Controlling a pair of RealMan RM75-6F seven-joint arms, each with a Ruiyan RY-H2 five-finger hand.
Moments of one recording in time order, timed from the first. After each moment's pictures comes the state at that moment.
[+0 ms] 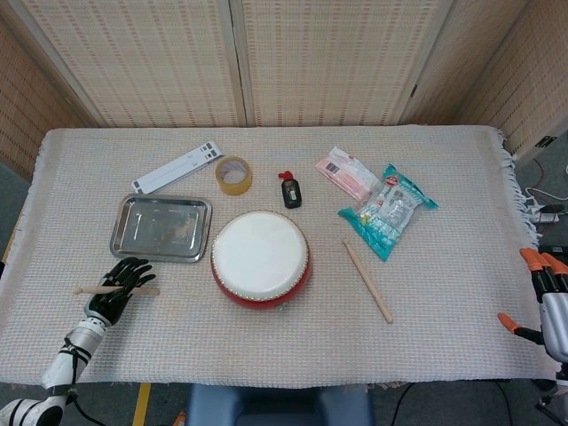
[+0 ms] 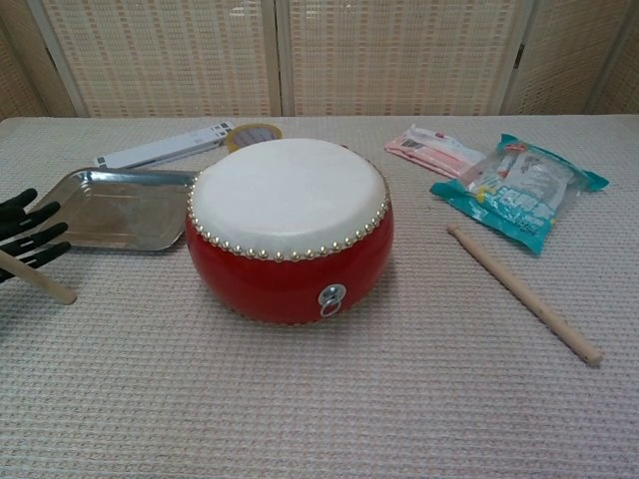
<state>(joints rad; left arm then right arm) -0.35 -1.39 -0.18 -1.36 1.39 0.85 -1.90 0.00 -1.03 0.08 -1.68 -1.49 1.55 -0.01</state>
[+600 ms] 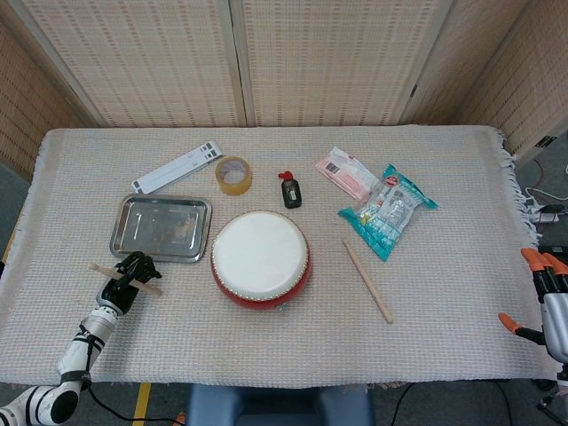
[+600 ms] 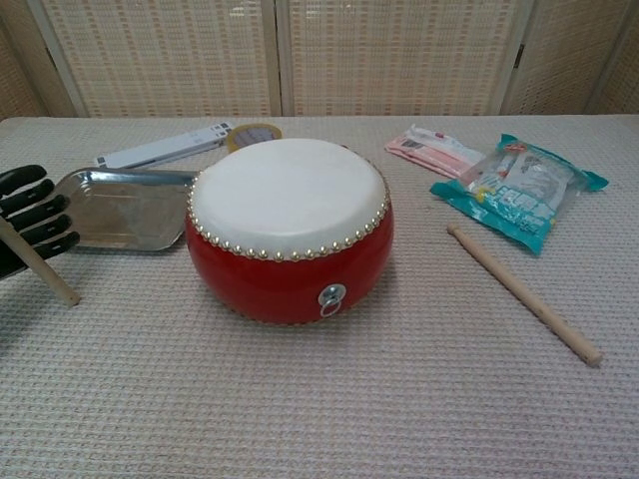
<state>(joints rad) -0.39 -1.43 -0.24 -1.37 1.31 0.80 -1.77 0.00 -1.03 0.08 -1.68 -1.49 1.55 0.00</state>
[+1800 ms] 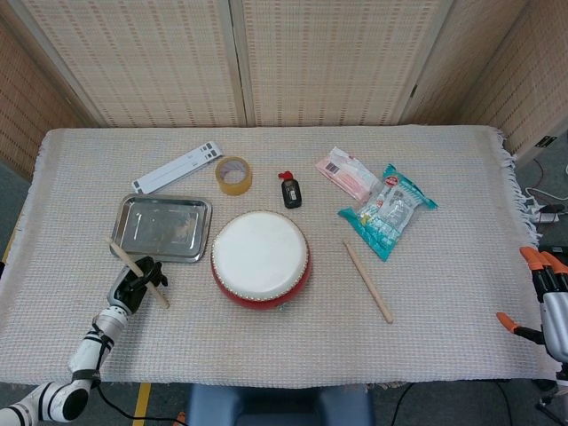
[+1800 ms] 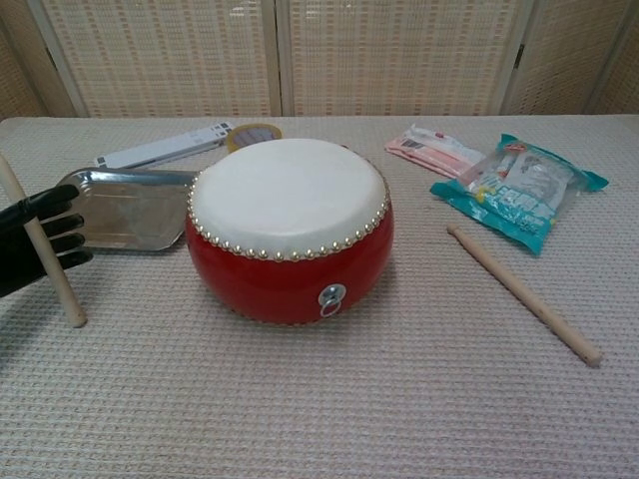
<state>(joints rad) -0.41 -1.49 -0.22 -1.30 1.36 0.82 -1.65 0.00 -1.03 0.08 -1.69 -1.50 1.56 0.01</state>
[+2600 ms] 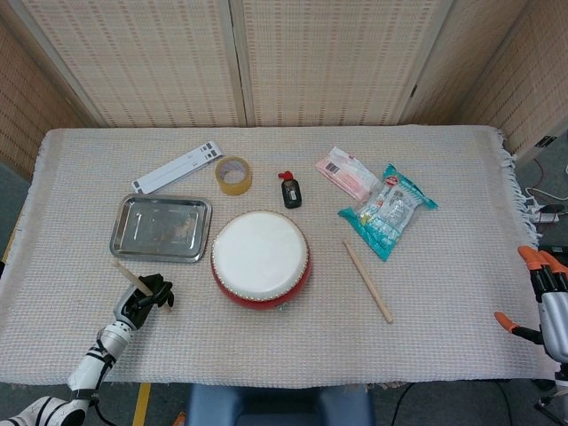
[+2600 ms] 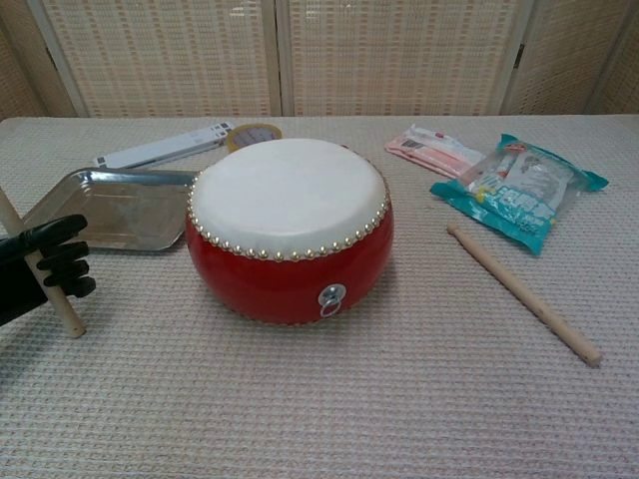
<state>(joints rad) -0.40 -1.50 -0.10 -1.32 1.47 0.93 -1.63 0.00 -1.02 0.08 -1.70 -1.51 1.57 0.02</state>
